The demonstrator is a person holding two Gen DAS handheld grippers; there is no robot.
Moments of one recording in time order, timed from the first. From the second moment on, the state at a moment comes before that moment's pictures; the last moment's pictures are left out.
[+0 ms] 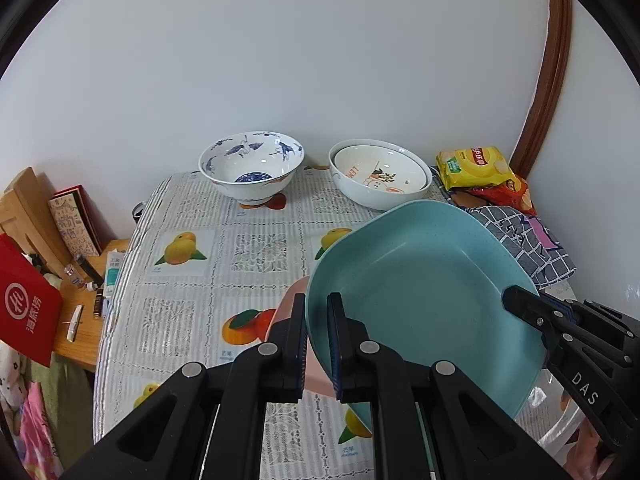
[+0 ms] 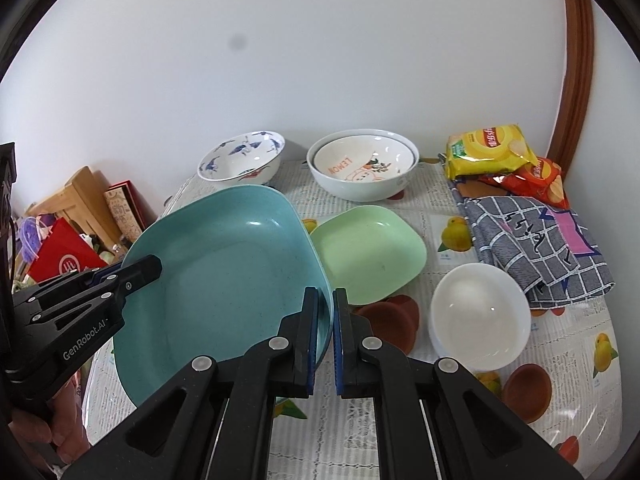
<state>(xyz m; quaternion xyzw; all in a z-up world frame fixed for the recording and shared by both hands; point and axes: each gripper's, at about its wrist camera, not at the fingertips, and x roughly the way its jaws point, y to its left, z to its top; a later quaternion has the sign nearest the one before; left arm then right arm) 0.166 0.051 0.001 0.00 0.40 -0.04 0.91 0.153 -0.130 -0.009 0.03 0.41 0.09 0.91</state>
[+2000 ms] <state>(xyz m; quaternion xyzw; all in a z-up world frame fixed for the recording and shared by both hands) 0.235 0.084 -0.116 -0.02 0.51 0.00 0.86 0.248 -0.082 -0.131 -0.02 0.50 0.15 0.85</state>
